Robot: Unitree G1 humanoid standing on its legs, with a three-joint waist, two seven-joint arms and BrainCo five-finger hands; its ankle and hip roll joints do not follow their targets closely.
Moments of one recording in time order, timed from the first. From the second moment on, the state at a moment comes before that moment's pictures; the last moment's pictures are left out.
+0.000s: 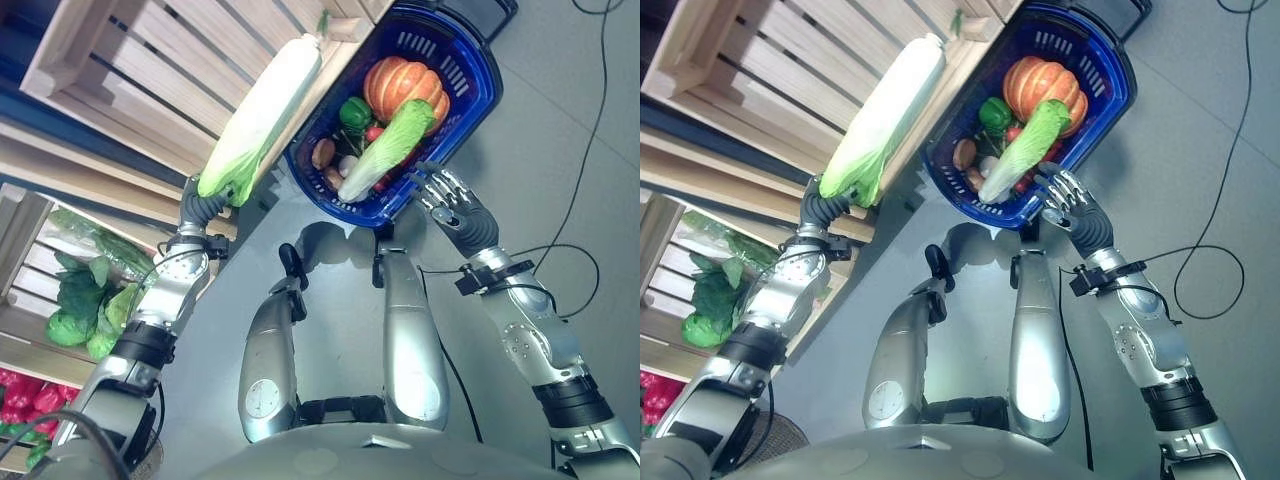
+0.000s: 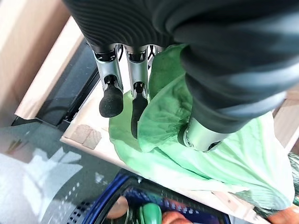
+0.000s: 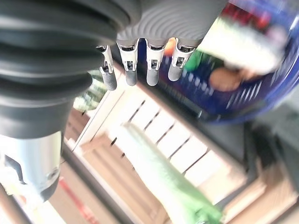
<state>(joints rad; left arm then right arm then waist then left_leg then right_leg) -0.25 0.54 -0.25 0.23 -0.30 -0.09 0.28 -0.04 -0.52 0.13 -0.17 0.83 -0.01 0.22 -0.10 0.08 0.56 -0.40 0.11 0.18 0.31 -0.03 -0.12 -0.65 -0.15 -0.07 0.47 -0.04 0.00</state>
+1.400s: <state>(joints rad) -0.21 0.63 -0.25 0.00 -0.06 -0.25 0.04 -0.25 -0.36 0.38 -0.18 1.35 0.13 0.27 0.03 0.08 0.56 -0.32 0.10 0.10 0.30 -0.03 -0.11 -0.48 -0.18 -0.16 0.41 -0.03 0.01</state>
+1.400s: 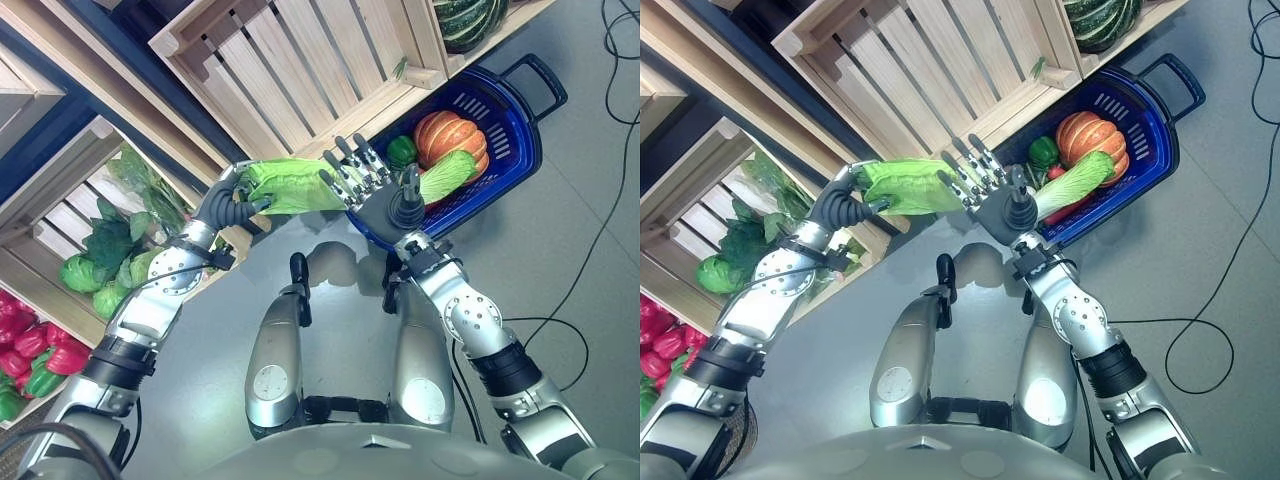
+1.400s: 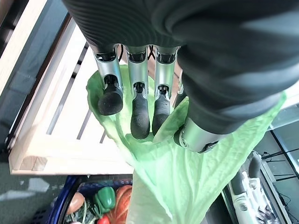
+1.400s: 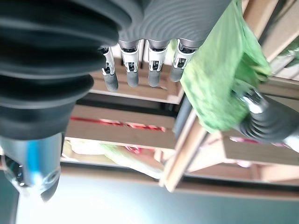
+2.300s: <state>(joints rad) 0.00 0.54 -0.02 -0.04 -0.15 -0.32 0.05 0.13 -0.41 -0.24 -0.17 1.00 -0.35 0.19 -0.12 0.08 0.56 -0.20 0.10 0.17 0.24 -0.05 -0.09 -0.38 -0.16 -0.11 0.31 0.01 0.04</state>
